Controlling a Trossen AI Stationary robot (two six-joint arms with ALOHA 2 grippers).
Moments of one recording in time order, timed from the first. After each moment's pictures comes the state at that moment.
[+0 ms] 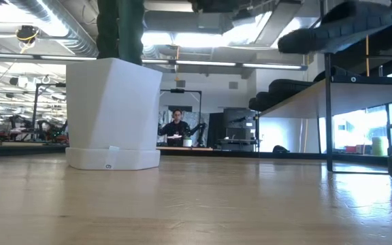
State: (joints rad) left arm 0.30 1.68 1.63 -0.12 -0.03 0.40; right arm -0.45 0.41 1.09 -1.34 -0.04 1.05
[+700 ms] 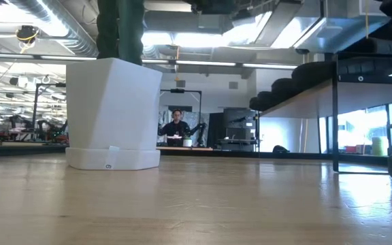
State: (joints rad) left arm 0.32 1.68 1.63 -0.13 -0.03 0.39; right arm -0.45 0.37 0.90 -1.48 -0.07 1.05
